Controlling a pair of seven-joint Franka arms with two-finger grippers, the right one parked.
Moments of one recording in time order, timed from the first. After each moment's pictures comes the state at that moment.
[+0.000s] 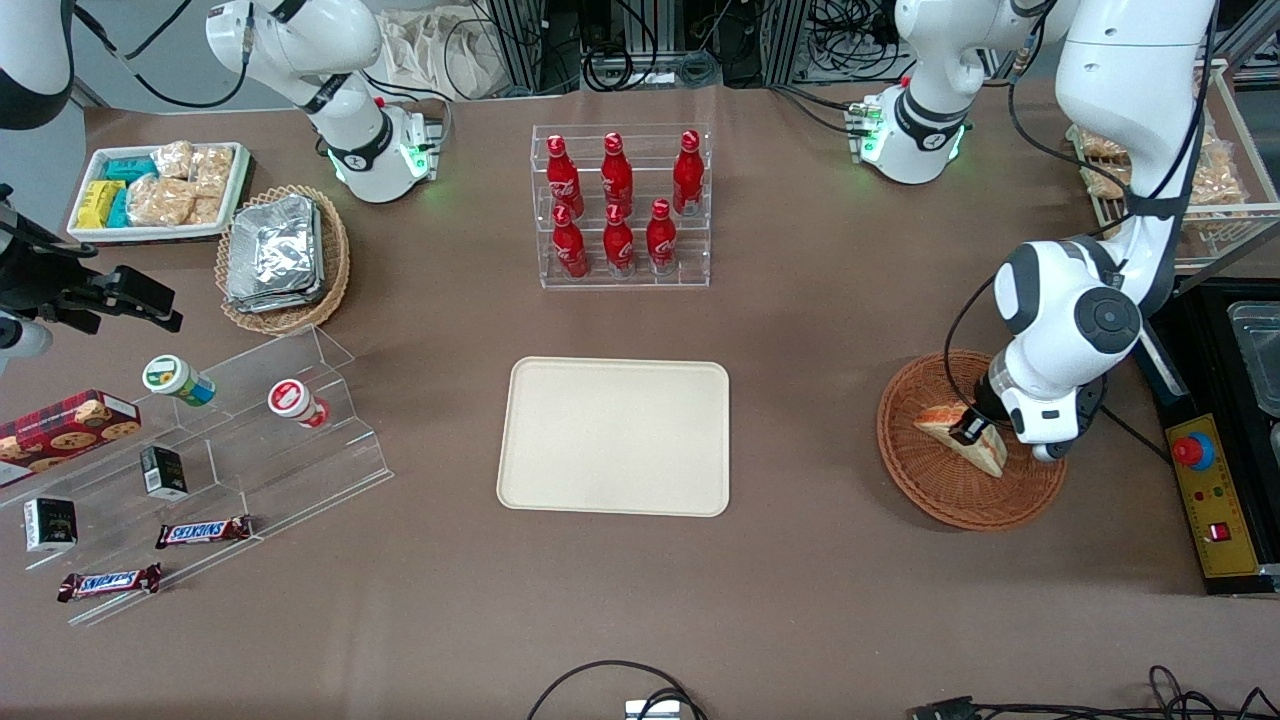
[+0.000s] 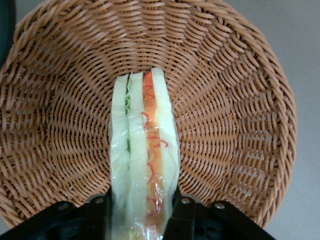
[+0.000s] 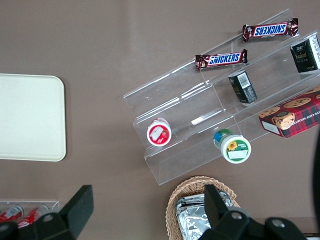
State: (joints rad) arm -0.11 0.32 0.05 -2.16 -0.05 2.52 -0.87
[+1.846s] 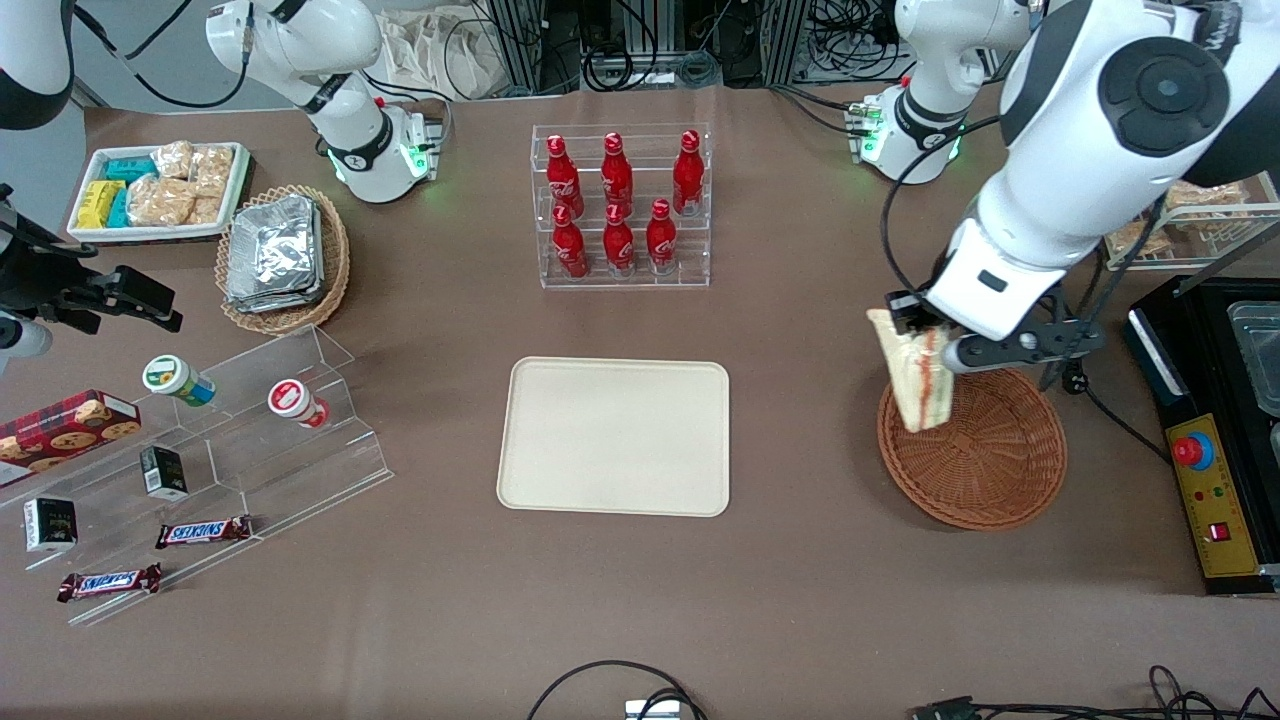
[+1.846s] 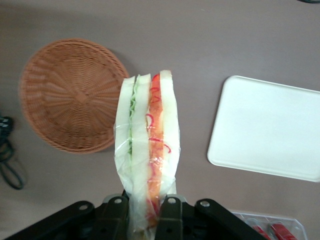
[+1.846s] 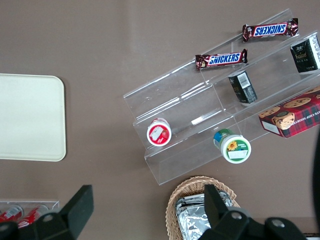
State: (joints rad) arm -0.11 0.18 -0.30 -1.46 0.01 1.62 -0.52
